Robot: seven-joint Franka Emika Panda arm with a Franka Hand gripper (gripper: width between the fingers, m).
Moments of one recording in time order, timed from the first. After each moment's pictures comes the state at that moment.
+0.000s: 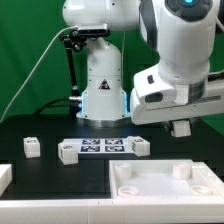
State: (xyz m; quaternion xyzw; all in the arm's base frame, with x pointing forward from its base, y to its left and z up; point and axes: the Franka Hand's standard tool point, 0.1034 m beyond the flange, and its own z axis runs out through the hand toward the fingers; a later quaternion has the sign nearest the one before) arm 0.427 0.138 0.072 -0.96 0.00 0.28 0.08
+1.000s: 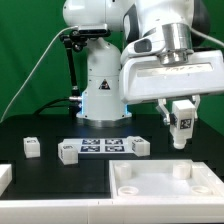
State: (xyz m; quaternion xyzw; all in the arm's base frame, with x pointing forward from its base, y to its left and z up) arm 0.531 0.109 0.111 -0.97 -0.08 -0.21 0.04
